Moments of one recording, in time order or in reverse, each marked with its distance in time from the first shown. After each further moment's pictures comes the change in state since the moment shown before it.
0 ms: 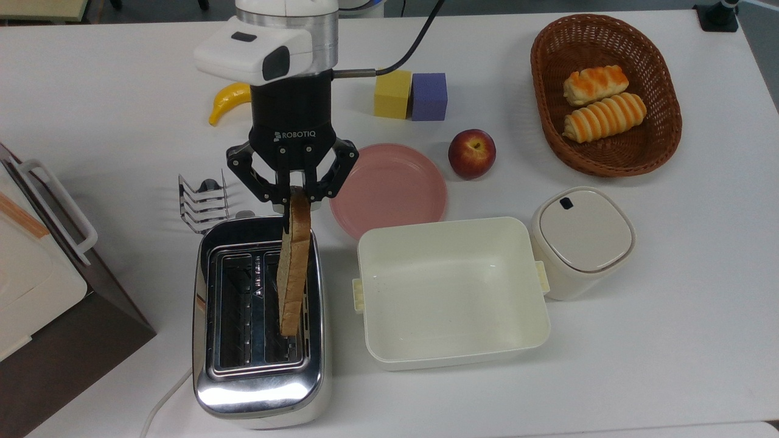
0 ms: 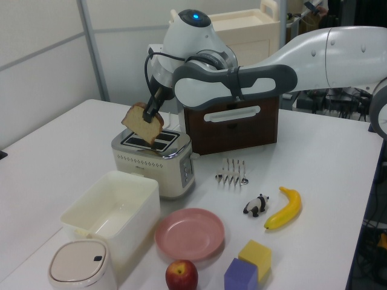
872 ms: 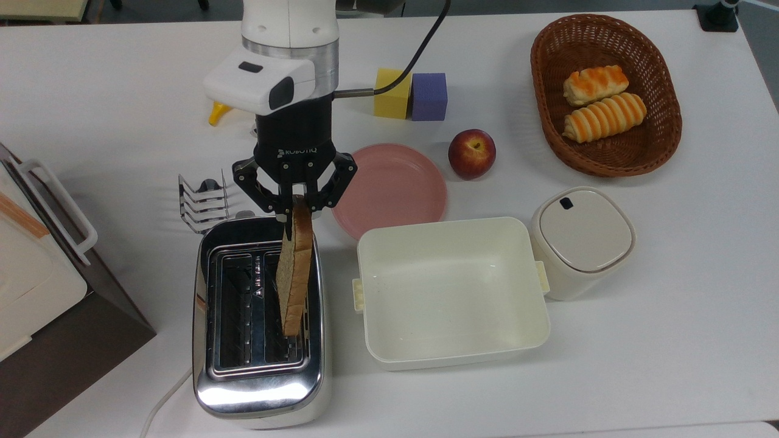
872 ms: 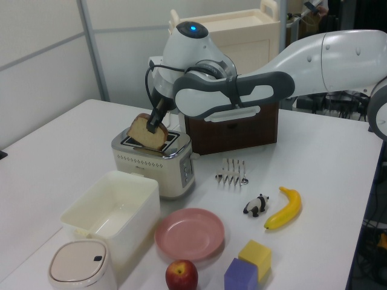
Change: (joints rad) arm -0.004 0.010 -0.001 -0.046 -0.012 0.000 -0.001
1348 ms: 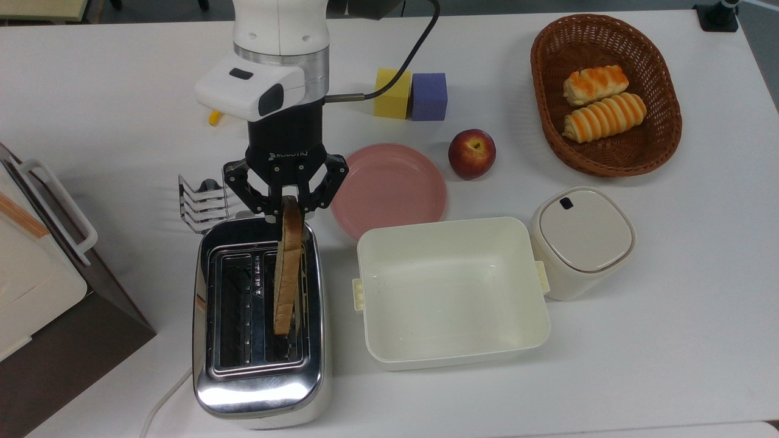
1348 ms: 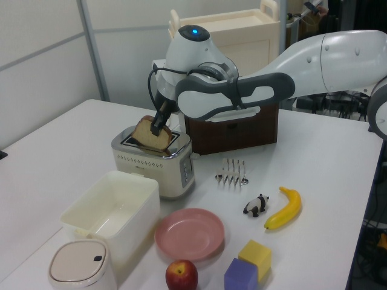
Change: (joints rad) arm -0.014 -0.001 -0.003 -0.016 0.000 0.000 0.000
